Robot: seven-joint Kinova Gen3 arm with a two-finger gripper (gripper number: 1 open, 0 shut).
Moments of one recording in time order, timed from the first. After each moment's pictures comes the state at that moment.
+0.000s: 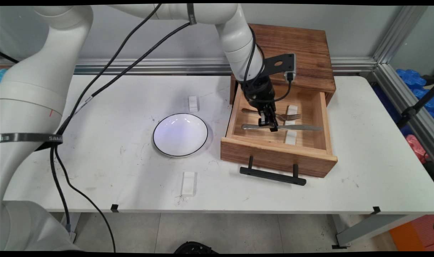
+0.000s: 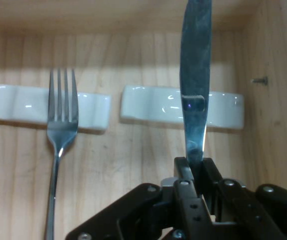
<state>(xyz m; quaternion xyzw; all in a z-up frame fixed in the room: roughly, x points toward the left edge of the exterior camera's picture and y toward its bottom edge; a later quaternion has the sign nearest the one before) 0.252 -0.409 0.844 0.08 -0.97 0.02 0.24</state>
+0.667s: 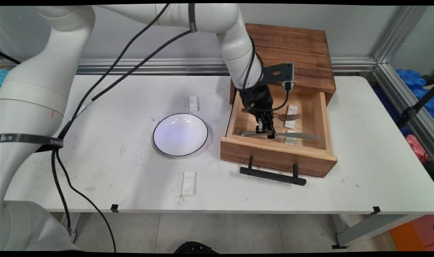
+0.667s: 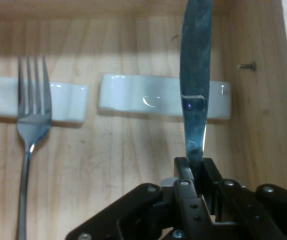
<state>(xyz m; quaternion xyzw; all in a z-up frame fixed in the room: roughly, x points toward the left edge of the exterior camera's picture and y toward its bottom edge) 0.248 -0.402 0.827 0.07 -0.97 0.01 0.23</state>
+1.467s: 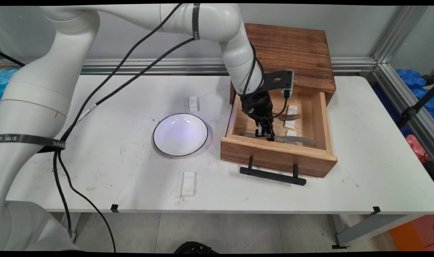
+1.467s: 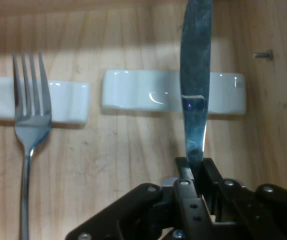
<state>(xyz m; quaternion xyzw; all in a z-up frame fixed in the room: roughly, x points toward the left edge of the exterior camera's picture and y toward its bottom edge) 0.244 -0.406 0.809 0.06 -0.97 0.02 0.22</state>
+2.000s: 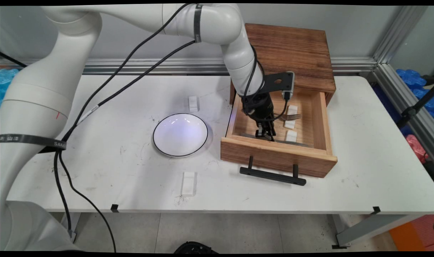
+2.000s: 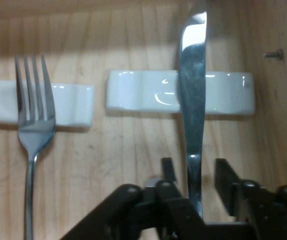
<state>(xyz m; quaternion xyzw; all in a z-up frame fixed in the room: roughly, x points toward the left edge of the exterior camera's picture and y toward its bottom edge) 0.242 -0.409 0.803 0.05 -0.97 0.03 0.22</state>
